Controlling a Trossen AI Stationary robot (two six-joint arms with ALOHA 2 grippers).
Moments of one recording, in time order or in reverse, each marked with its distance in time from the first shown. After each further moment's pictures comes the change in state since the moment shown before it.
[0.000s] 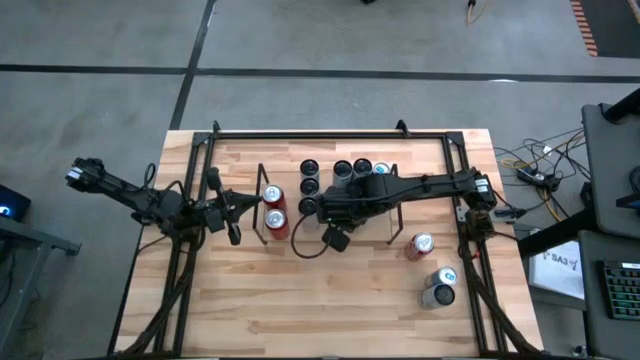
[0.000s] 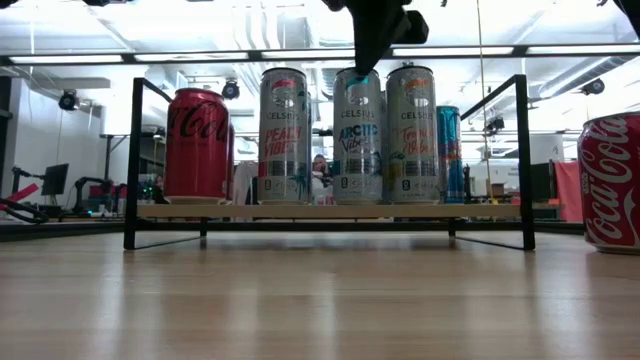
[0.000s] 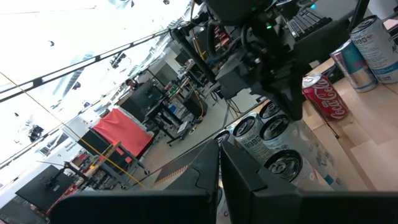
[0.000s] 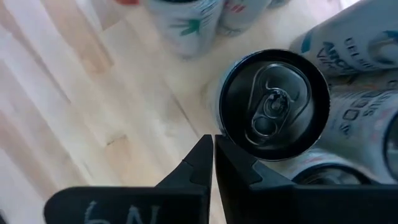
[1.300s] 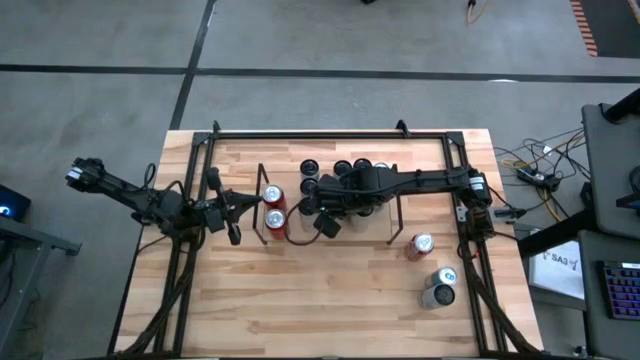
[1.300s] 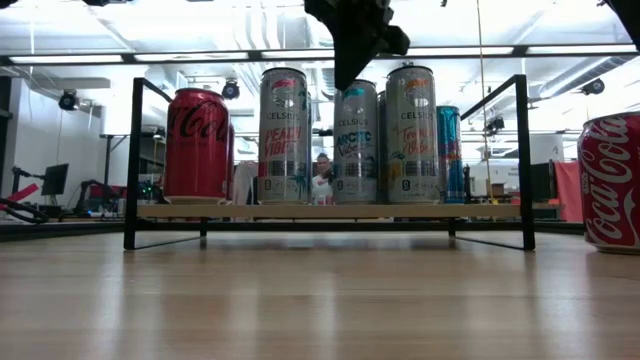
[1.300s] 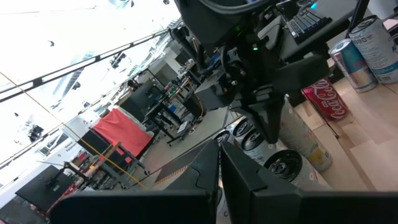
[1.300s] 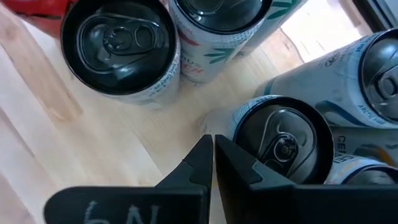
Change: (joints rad) left arm 0.000 0.000 0.000 -0.001 0.000 0.000; right arm -0.053 0.024 -0.001 0.083 0.130 -0.049
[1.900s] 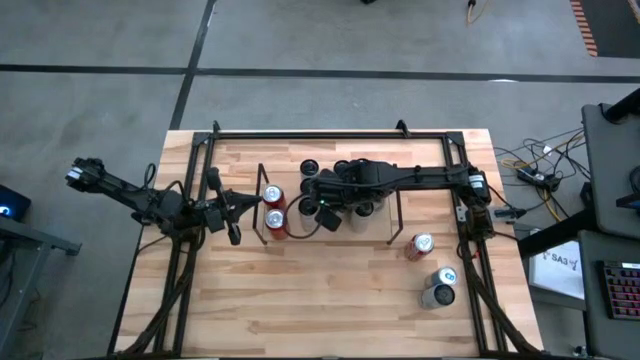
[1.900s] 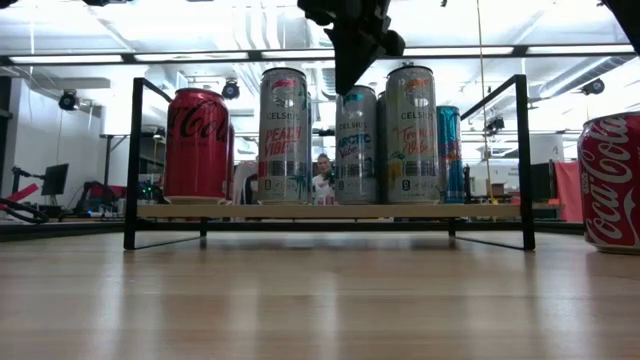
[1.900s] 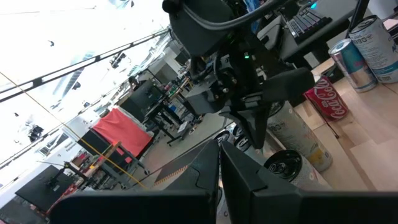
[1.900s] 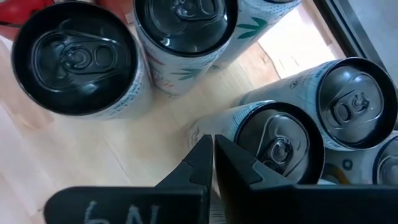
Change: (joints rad) left arm 0.000 0.000 0.000 0.000 0.000 0.000; right arm -0.033 0.000 0.000 -0.001 0.053 -0.088
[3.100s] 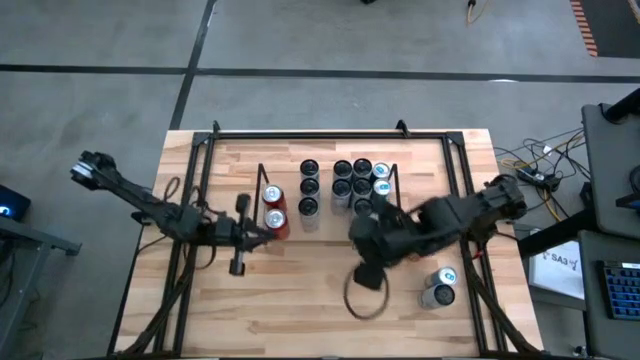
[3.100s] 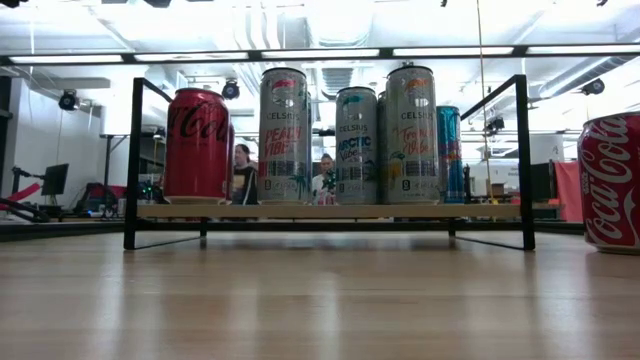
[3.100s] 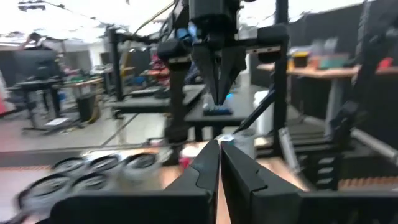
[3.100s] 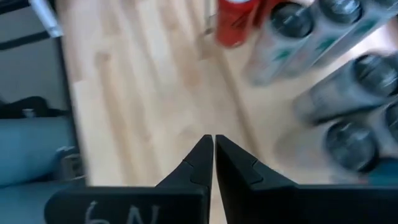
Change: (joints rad) left arm -0.086 0.271 0.001 0.322 0.224 -0.674; right arm 0.387 -0.177 0.114 -0.082 -0.016 0.136
